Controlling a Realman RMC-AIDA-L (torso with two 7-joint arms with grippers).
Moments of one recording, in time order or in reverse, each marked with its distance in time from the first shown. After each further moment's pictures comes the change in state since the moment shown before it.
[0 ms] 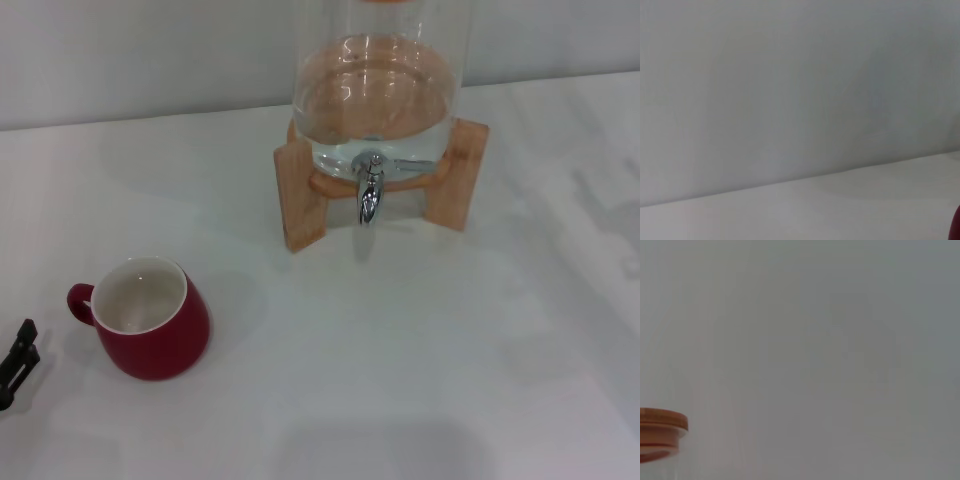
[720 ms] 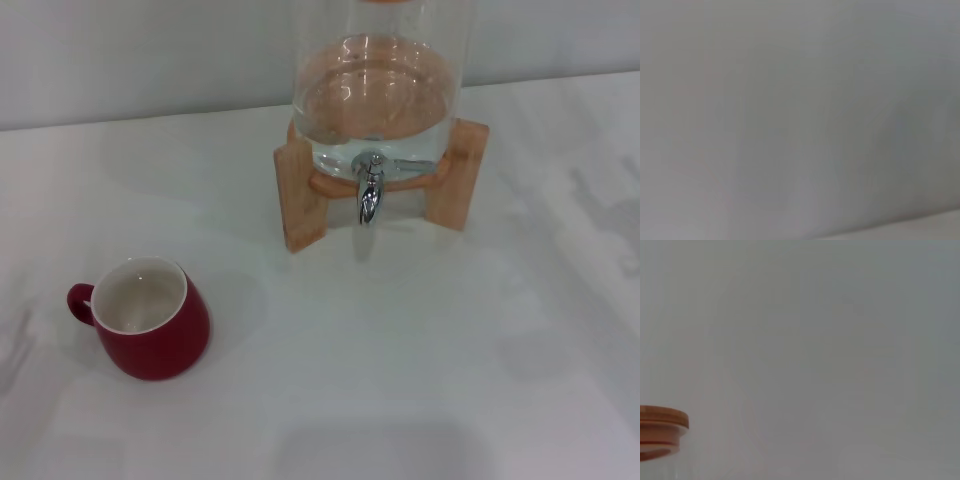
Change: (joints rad) left arm 0.055 -0.001 -0.038 -0.103 -0.022 -0.060 0.000; right arm 0.006 0.000 0.000 0.001 -0.001 0.008 -0.002
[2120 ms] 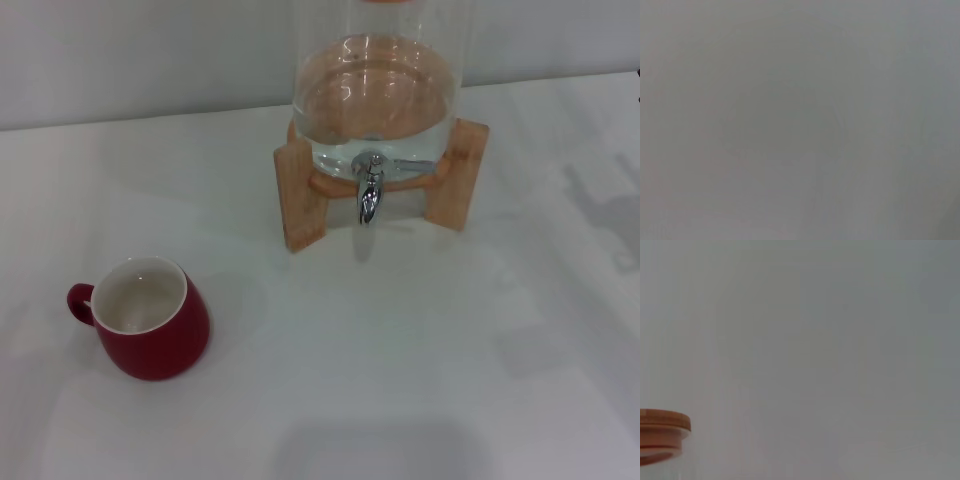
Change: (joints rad) left arm 0.053 -0.007 0.006 0.007 -0.204 -0.204 -0.042; right arm 0.015 0.002 0.000 0.004 0.000 0.009 0.018
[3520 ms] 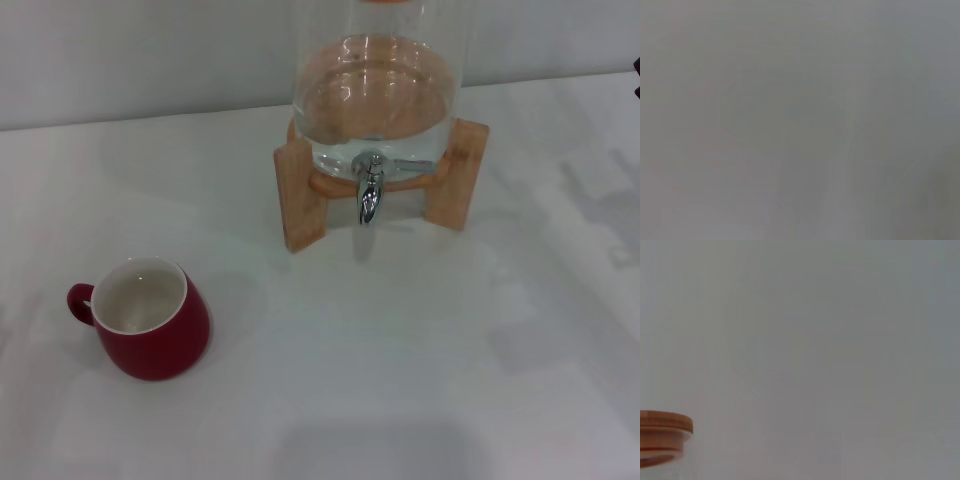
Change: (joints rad) left arm -0.036 0.003 0.040 0.027 0.020 0.039 0.042; right arm 0.011 -0.002 0.000 -0.007 0.000 0.007 -0.008
